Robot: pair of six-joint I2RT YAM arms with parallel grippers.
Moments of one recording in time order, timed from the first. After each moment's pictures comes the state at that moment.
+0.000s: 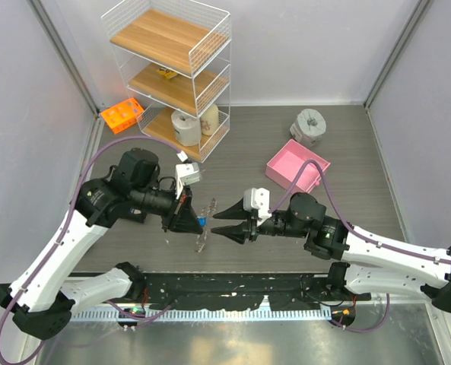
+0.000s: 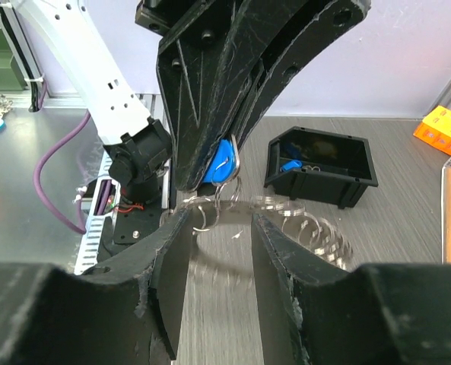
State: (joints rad) left arm -0.66 1.00 1.31 -1.07 0.81 0.02; right arm 1.15 0.92 0.74 0.25 -0.32 -0.07
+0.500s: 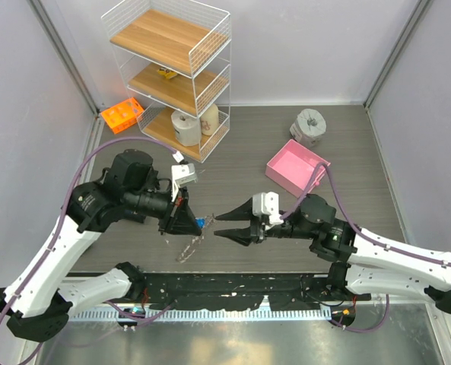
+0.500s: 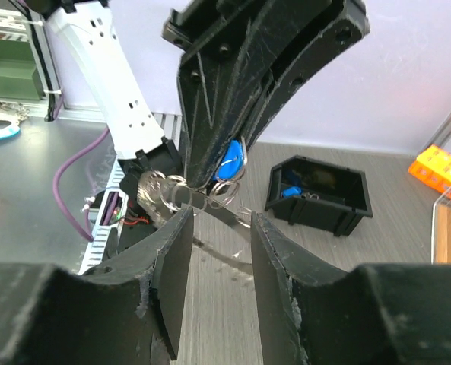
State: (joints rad) left arm -0.68 0.98 1.35 -1.07 0.80 0.01; right arm 1.16 0.90 0.75 0.26 -0.35 -0.11
